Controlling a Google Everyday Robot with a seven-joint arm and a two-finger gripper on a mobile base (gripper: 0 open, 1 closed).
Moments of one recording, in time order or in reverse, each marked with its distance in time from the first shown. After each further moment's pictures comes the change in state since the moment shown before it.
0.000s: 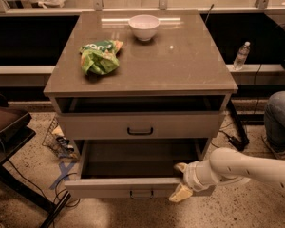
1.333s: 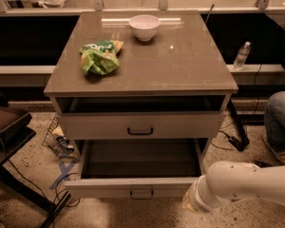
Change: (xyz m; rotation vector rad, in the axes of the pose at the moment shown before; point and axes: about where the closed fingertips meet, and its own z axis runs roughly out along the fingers) arm -0.010 0.092 -0.090 0.040 0.325 0.127
